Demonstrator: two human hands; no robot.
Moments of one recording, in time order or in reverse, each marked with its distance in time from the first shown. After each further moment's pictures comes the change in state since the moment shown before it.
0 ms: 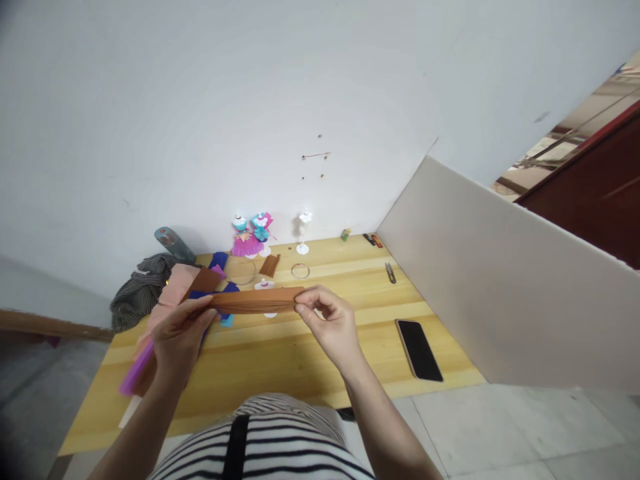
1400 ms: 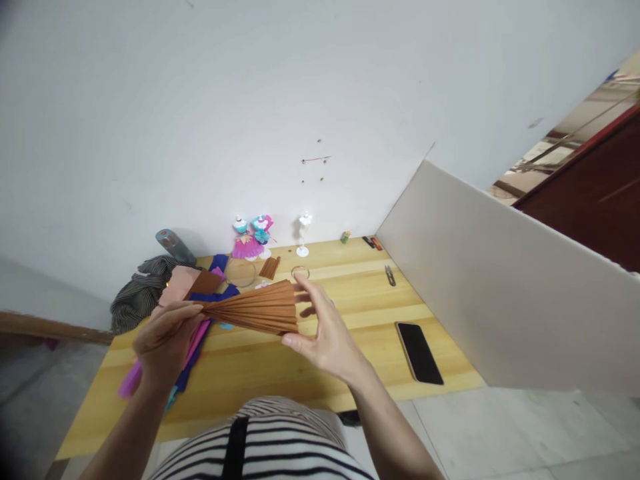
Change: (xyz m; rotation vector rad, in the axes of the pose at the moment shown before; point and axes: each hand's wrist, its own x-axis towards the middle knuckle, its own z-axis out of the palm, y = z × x) left_hand 0.010 0.009 -0.019 0.152 -0.015 0.508; right_hand -0.008 -0.008 -0.007 -0.266 -0.324 -0.129
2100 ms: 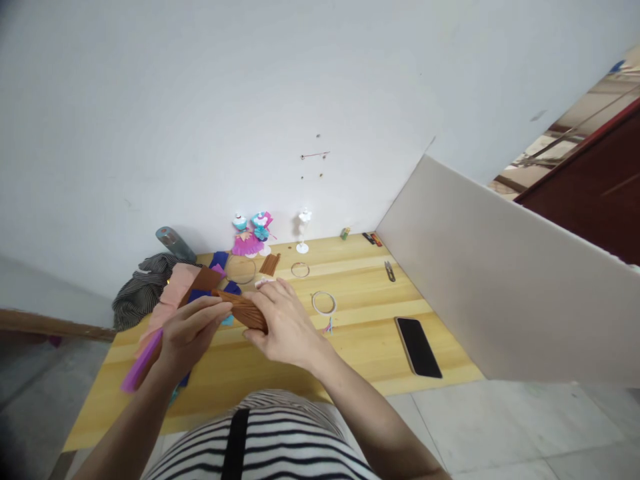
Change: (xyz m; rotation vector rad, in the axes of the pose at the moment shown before) left_hand 0.014 0.015 0.012 0.127 -0.310 0.275; right_hand 0.031 -0.020 0.042 -0.364 -0.165 -0.289
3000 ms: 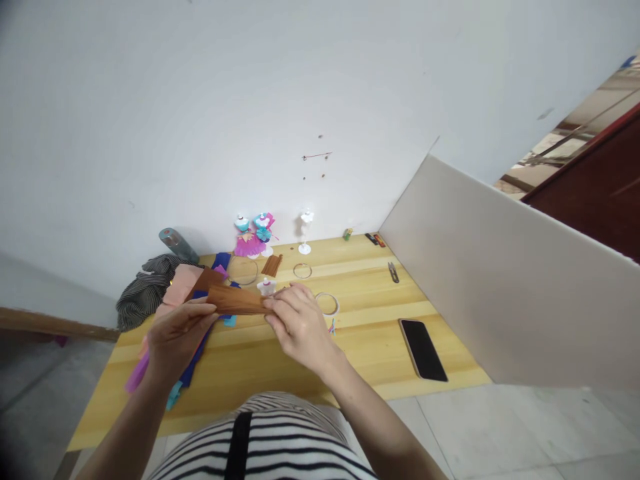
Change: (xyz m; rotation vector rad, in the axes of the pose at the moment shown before) left_hand -0.021 -0.010 -0.004 -0.102 0.109 -0.367; right_hand -0.019 0.019 0.004 -0.018 0.270 -0.088
